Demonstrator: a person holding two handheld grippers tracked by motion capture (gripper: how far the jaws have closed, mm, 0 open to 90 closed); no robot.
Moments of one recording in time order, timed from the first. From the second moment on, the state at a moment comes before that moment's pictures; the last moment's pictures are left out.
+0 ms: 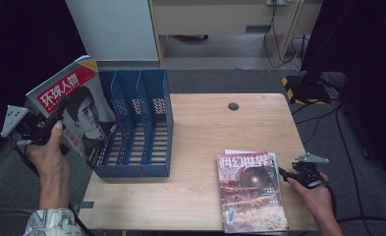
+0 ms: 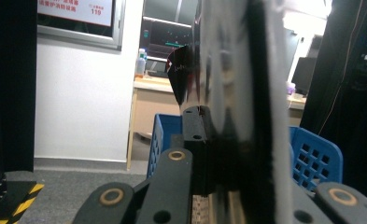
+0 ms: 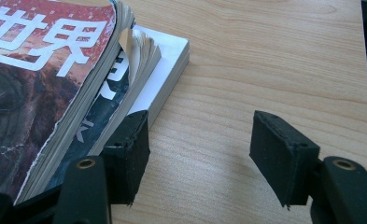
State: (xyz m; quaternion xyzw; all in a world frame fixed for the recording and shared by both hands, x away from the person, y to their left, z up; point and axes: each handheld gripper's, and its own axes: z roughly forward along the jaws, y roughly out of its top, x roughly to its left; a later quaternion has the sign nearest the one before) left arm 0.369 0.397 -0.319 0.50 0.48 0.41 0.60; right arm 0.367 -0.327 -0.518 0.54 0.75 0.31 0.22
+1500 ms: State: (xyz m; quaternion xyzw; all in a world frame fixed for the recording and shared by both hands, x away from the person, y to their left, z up) left arm 0.402 0.391 -0.353 0.50 0.48 0.38 0.61; right arm 0.367 -0.328 -0.519 0.54 0.75 0.31 0.22
